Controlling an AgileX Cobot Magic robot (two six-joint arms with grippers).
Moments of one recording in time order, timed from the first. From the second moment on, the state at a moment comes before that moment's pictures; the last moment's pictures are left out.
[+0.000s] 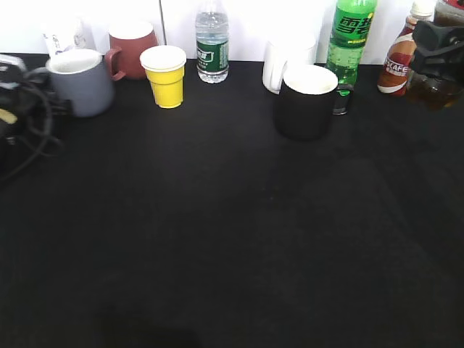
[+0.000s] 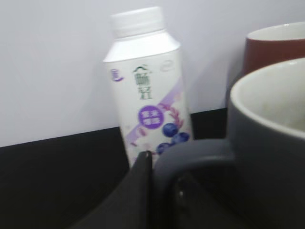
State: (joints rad) left arm 0.03 2.26 -1.05 0.08 -1.12 0.10; right arm 0.16 1.50 -0.58 -0.02 -0.84 0.08
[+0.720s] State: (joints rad) left arm -0.01 1.78 -0.54 0.06 -1.10 0.10; right arm 0.12 1.67 -0.68 0.04 -0.91 0.08
